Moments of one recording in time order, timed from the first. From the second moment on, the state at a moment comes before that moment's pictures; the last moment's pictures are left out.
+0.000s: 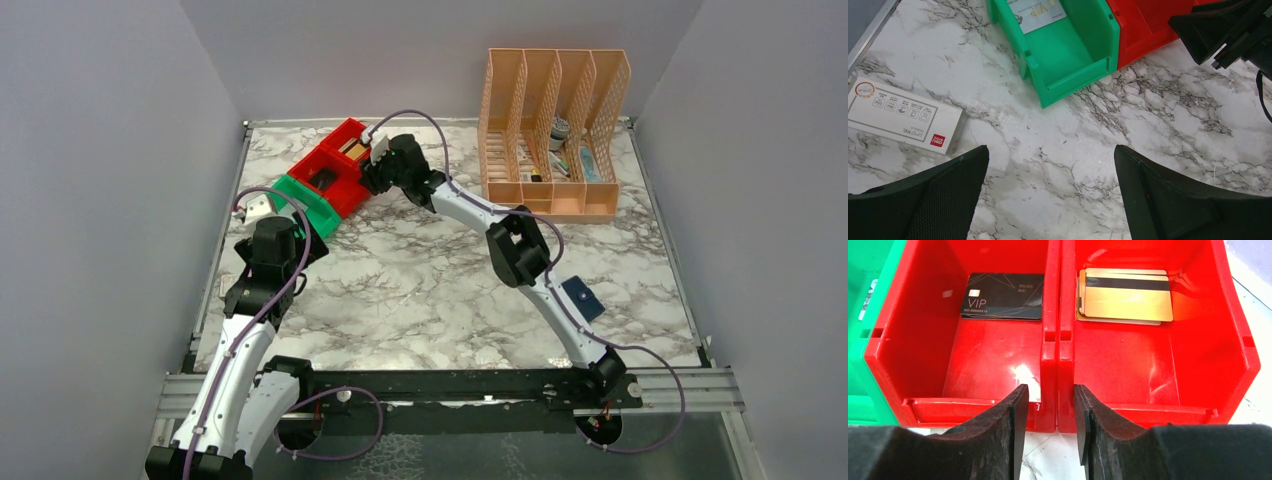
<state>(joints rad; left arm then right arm) -0.15 0.75 0.68 -0.52 -0.34 -0.53 0.71 2.68 2.32 0.04 -0.28 -0.09</state>
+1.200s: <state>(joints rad) -0.15 0.79 0.68 -0.52 -0.32 -0.52 0.75 1.88 1.15 0.14 0.07 0.36</state>
